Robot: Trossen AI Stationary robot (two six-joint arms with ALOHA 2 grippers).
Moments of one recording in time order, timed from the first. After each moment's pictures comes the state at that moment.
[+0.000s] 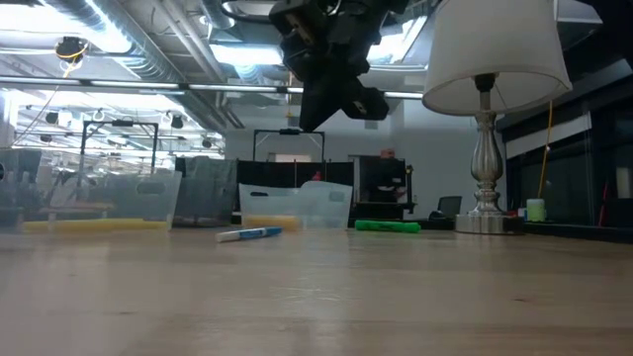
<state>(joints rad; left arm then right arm) -1.06 1.73 1.03 -0.41 0.12 -0.48 -0.01 1.96 1.76 -0.88 -0.14 0.67</state>
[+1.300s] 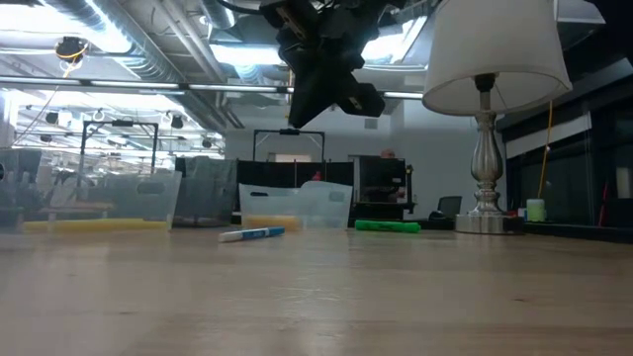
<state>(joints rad) -1.13 1.94 1.18 -0.79 -0.01 -0.86 0.02 1.96 1.76 -0.83 -0.08 0.72</state>
